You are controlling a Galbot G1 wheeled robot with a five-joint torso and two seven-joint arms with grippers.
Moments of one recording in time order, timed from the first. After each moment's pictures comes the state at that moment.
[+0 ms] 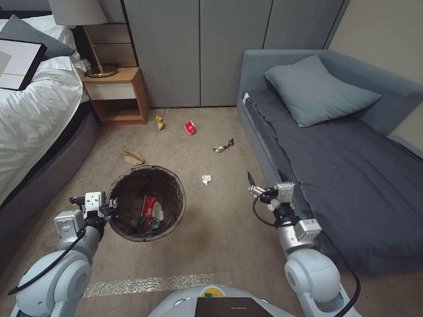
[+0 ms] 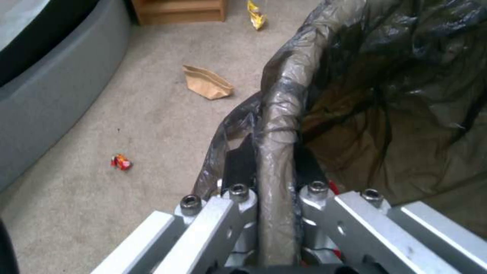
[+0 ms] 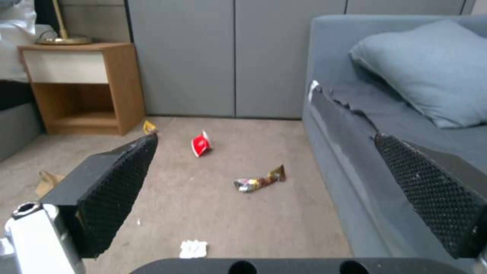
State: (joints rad) left arm 1.68 -1.26 -0.84 -2.45 -0.52 0.71 -0.24; right arm -1.62 1.38 0.47 2.30 0.11 -0.11 0.06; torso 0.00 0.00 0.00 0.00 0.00
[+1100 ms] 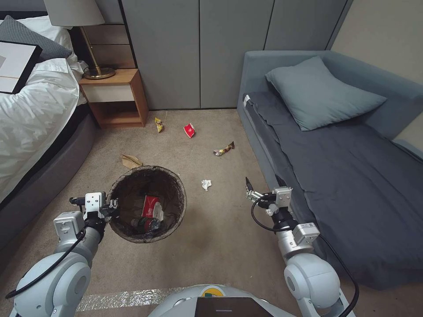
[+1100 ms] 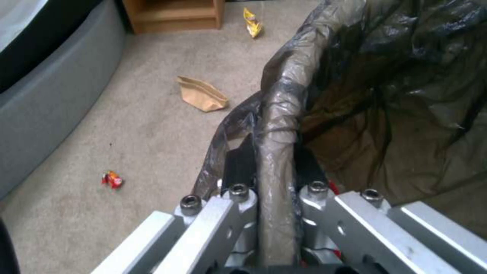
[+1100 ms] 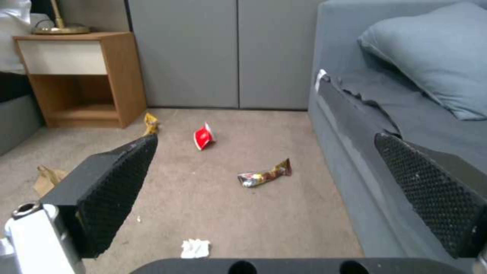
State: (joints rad) left arm 1.69 -1.27 -0.84 -2.47 -0.51 0.71 -0.23; right arm -1.63 1.38 0.46 2.30 0.12 -0.13 0.06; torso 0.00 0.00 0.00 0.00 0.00
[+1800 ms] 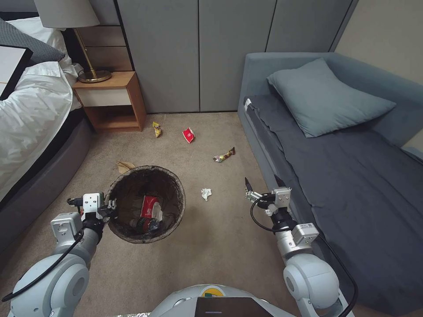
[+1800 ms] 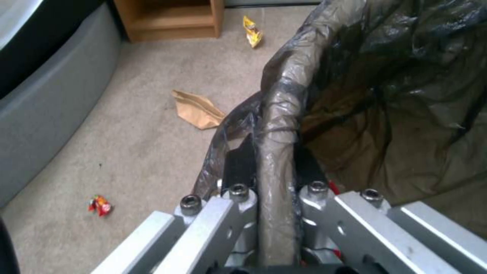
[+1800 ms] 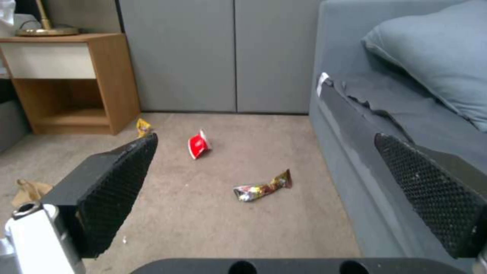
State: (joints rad) left arm 1.70 -1.27 -0.85 -2.48 -0.51 0.71 -0.23; right arm -1.63 1.38 0.45 2.30 0.12 -0.13 0.06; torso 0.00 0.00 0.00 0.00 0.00
